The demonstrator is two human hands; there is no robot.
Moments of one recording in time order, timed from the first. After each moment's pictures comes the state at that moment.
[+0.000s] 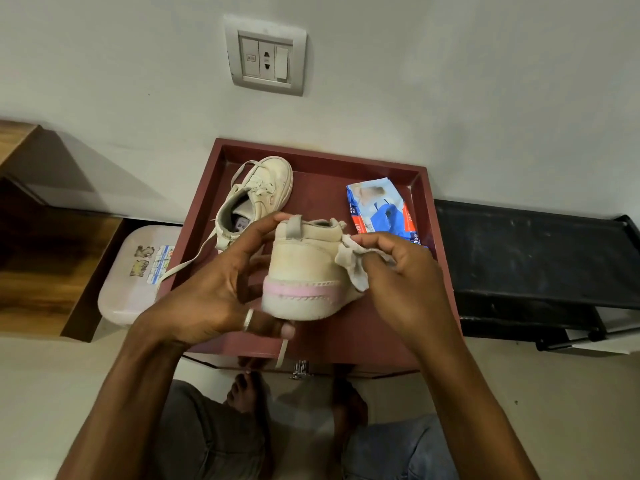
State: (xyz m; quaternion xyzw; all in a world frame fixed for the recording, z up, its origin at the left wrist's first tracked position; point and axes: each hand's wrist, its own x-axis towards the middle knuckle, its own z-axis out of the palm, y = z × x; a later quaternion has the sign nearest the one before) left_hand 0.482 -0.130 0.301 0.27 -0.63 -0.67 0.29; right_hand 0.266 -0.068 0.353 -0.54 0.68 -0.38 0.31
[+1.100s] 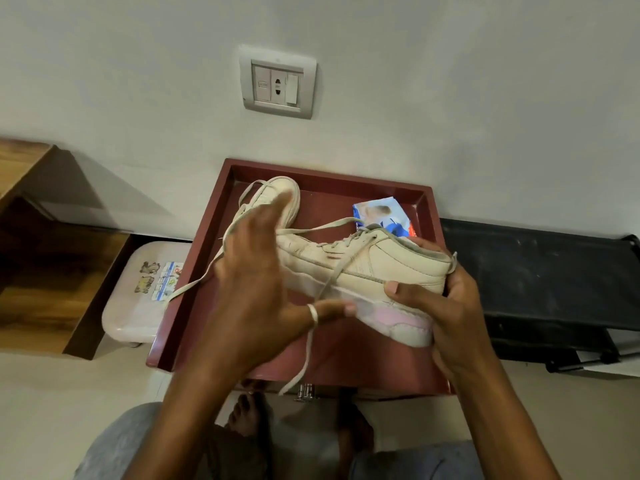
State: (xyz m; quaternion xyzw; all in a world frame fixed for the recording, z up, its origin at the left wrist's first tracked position) left_hand 0.450 -0.107 0.334 0.53 -0.72 -0.30 0.34; right_hand 0.228 -0.067 0.337 -0.40 0.56 -0.55 0.47
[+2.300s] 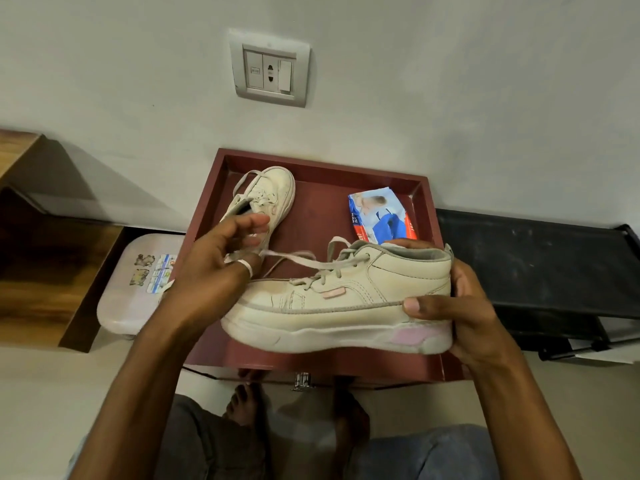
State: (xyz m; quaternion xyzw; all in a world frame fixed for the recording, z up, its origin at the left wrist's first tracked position) left_hand 0.482 -0.128 0.324 0.55 -0.56 -0.49 0.37; right_hand 0.197 -0.064 0.326 -0.44 0.45 -0.49 0.60
